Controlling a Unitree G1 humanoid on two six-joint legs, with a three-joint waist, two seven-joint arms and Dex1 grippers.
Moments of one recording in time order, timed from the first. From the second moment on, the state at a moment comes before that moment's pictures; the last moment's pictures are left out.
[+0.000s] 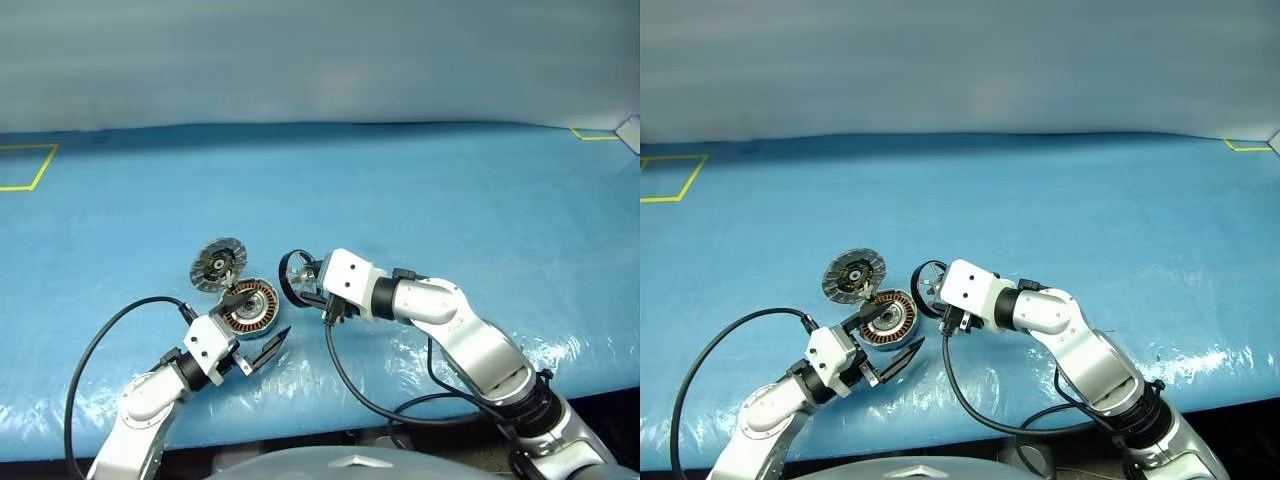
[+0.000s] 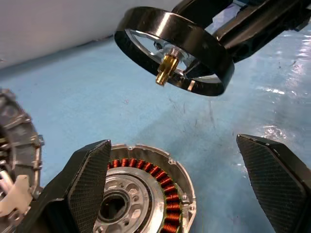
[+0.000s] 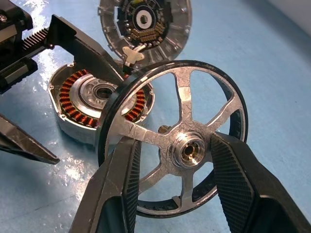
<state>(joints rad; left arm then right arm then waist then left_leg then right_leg) 0.37 0.42 -0.12 -0.31 -0.20 -0.16 -0.65 -0.29 -0.50 0.47 -0.60 0.05 0.69 0.65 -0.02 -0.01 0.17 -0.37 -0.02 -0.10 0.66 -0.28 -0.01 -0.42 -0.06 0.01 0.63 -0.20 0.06</state>
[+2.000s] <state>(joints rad) 0.69 0.30 -0.02 -0.38 -0.26 -0.31 -0.57 -0.45 -0.28 0.72 -0.31 -0.12 0.53 0.72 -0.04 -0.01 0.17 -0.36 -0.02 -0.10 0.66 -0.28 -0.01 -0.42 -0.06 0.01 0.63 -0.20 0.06</state>
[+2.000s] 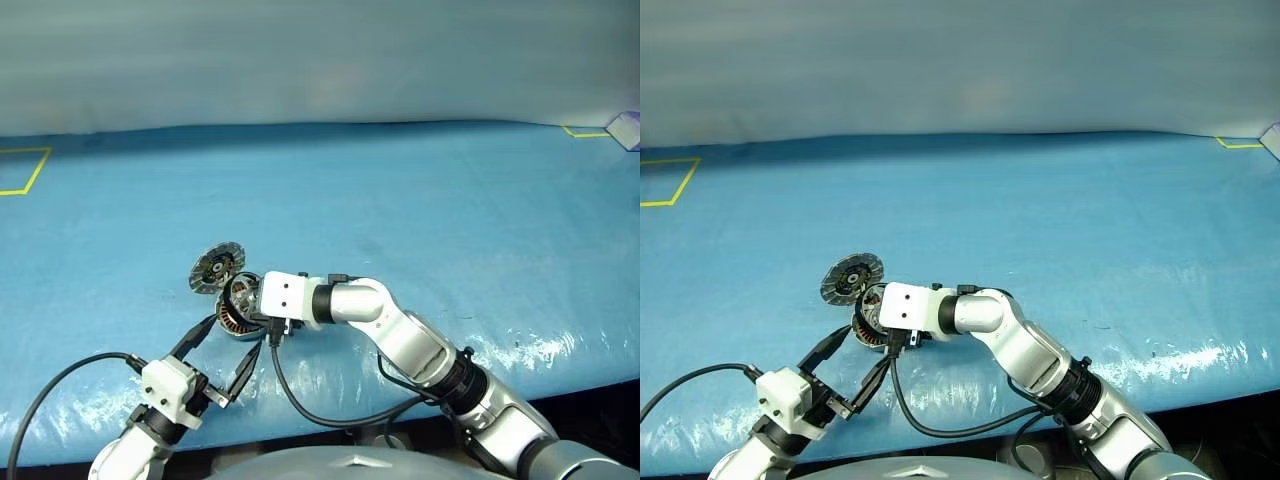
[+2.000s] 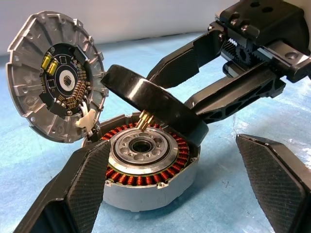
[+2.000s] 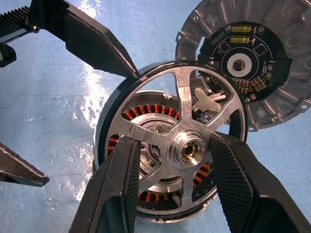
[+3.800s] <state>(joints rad) 0.64 0.33 -0.02 -0.32 -0.27 -0.33 -0.60 -0.36 -0.15 0.59 -0.40 -0.02 0.77 0.68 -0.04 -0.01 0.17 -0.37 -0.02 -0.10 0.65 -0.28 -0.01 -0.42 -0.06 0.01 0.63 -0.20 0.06</state>
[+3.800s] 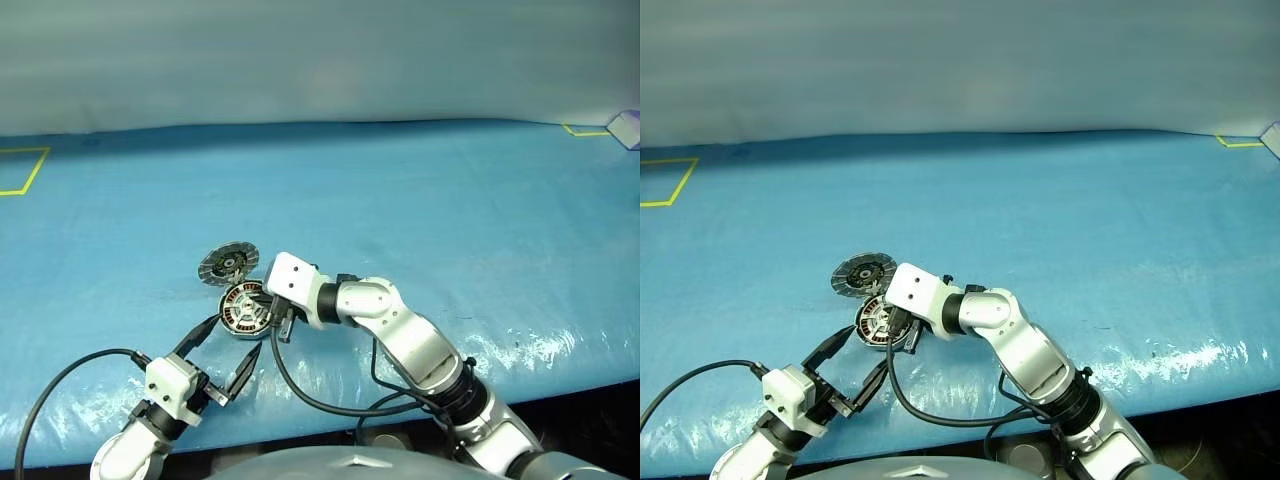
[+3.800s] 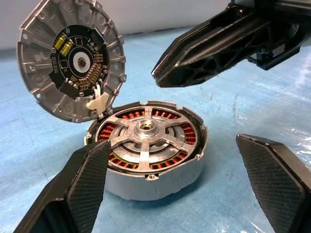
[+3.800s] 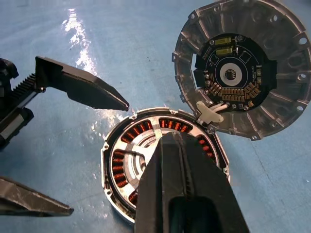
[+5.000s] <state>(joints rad) 0.55 0.52 0.05 -0.64 -0.59 -0.03 -0.70 -0.18 -0.25 0.21 -0.41 0.22 0.76 0.54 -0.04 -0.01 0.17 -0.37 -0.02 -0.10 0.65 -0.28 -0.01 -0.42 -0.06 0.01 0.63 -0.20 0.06</state>
